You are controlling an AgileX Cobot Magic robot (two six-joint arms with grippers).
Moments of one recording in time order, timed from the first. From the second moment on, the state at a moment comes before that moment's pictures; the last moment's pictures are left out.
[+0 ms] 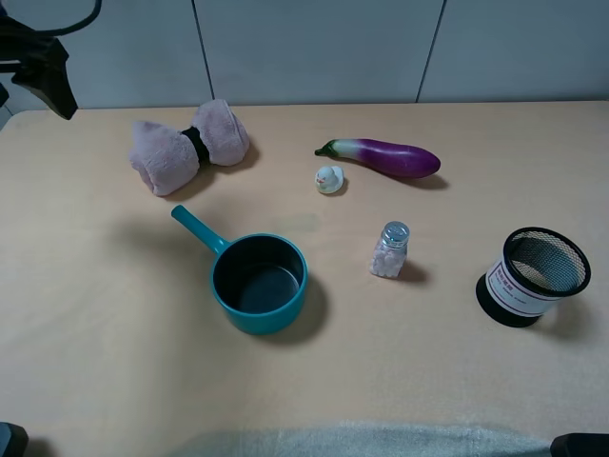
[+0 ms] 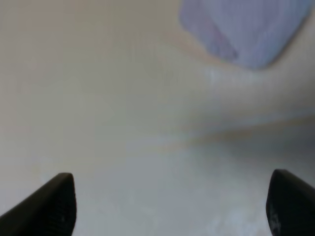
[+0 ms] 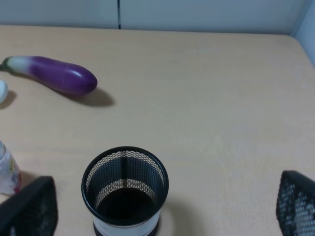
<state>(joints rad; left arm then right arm) -0.05 1.62 -1.29 0.01 0.96 0.16 -0.08 -0.01 -0.50 0.11 1.02 -0.13</state>
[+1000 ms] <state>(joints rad) -0.34 2.14 -1.75 0.12 1.01 0.59 -0.08 -0.01 -0.50 0.11 1.02 -0.13</state>
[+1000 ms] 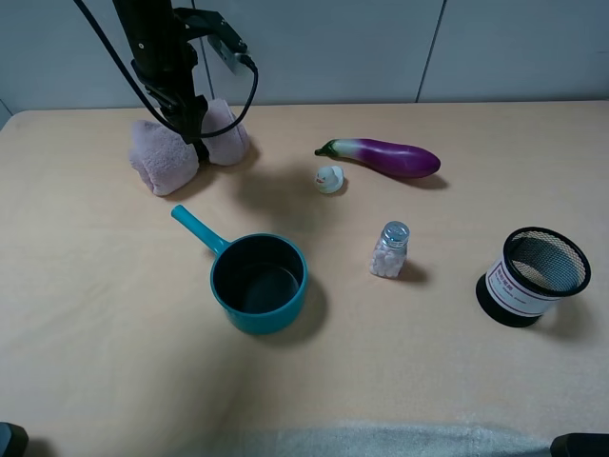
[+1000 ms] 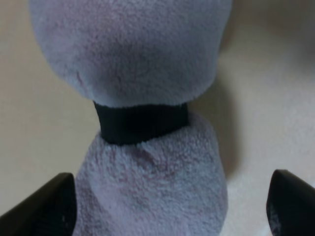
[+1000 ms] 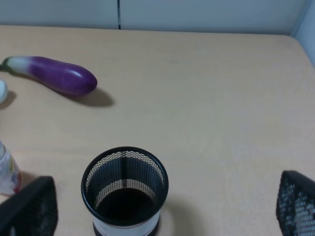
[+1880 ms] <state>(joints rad) -0.34 2.24 -1.80 0.15 0.94 0.54 -0.08 -0.01 -0.50 0.11 1.02 -0.13</state>
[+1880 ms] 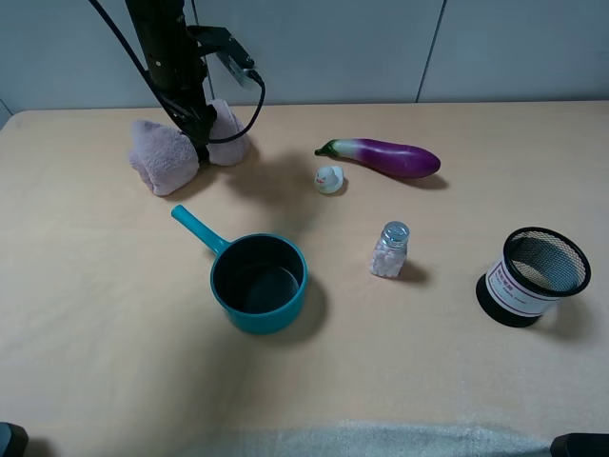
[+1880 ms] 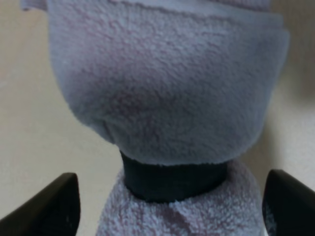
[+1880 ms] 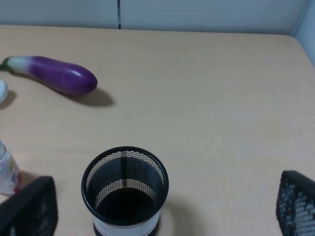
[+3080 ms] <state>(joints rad) -0.34 2.24 -1.80 0.11 0.91 0.39 -0.08 -0.01 -0.50 0.11 1.02 -0.13</state>
